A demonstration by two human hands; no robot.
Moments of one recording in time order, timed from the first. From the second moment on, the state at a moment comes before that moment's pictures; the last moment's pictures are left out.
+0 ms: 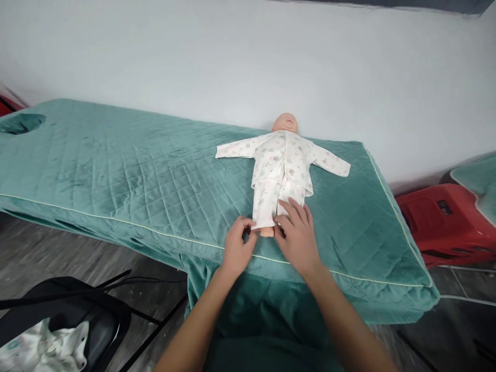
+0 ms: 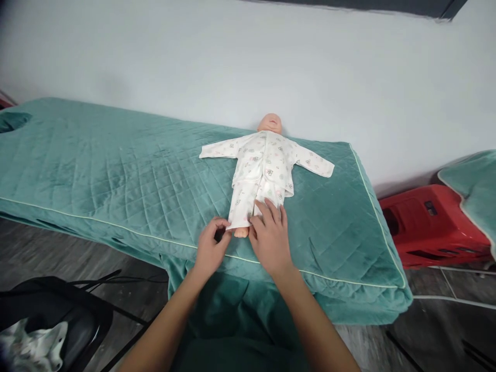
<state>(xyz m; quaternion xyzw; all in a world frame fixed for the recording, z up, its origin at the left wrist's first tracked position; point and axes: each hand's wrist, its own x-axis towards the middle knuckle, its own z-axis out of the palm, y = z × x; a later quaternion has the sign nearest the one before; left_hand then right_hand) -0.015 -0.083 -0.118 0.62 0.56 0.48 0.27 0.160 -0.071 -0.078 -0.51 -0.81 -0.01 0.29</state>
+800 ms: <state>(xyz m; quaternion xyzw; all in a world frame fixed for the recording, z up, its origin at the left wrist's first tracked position) 0.033 -0.075 -0.088 0.80 0.52 0.31 -0.01 0.204 -0.088 -0.117 -0.60 -0.67 0.16 0.41</state>
